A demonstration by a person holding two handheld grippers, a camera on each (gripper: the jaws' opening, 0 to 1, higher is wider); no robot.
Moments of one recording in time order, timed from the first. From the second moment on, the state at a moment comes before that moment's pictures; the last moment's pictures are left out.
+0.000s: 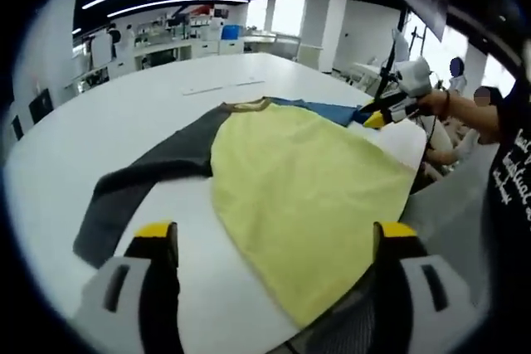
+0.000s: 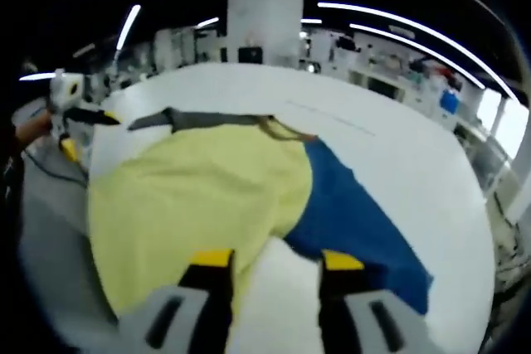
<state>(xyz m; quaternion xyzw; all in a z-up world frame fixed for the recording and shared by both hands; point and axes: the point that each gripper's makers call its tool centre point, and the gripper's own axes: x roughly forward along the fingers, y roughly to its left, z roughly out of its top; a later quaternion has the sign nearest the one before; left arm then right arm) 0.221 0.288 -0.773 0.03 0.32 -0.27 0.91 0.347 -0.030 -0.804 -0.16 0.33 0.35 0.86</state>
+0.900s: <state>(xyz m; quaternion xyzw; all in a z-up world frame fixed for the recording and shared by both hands) 0.233 0.282 -0.766 0.00 0.32 -0.25 0.91 0.380 -0.015 -0.842 -0.25 0.35 0.39 0.81</state>
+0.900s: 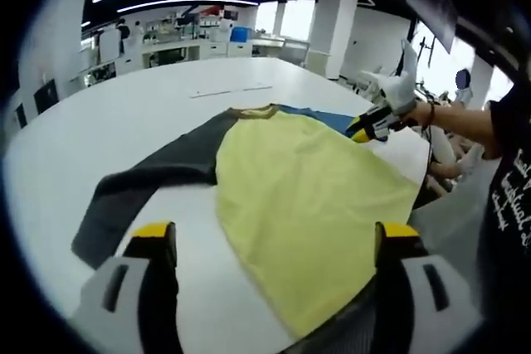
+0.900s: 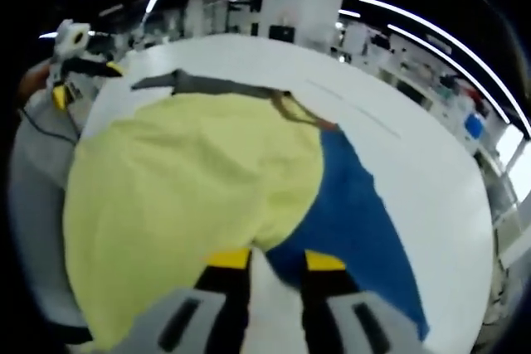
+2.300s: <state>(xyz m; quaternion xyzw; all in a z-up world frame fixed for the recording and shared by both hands) 0.230 0.287 -0.764 -0.02 0.31 -0.24 0.92 0.396 -0.036 -0.822 -0.26 0.34 0.35 0.83</state>
